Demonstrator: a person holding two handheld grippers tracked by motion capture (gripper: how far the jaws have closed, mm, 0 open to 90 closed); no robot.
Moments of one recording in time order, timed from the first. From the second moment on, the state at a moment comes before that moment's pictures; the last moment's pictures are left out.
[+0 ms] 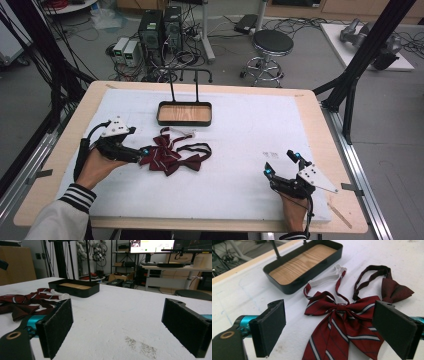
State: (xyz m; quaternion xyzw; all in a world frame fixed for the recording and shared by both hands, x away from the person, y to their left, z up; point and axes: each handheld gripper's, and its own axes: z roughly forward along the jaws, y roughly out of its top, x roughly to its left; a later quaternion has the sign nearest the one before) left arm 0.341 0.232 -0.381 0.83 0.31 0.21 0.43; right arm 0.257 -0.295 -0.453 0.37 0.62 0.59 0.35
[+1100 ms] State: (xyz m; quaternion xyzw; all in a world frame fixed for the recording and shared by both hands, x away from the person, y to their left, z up) left arm 0.385 0.181 -0.386 0.89 0.31 0.13 0.30; right arm 0.257 -0.294 -0.453 0.38 0.62 0.59 0.35
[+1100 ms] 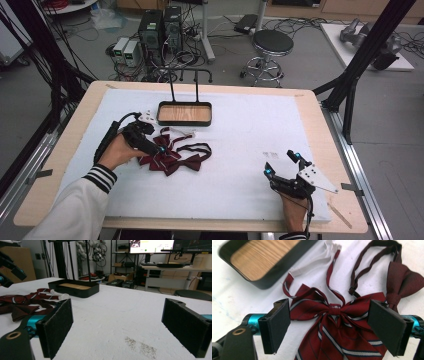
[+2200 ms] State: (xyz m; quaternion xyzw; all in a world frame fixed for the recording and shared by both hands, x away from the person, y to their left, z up) left arm 0.413 0.148 -0.395 0.93 0.32 0.07 0.17; right arm 0.256 -0.295 -0.454 0.38 0.62 0.59 0.35
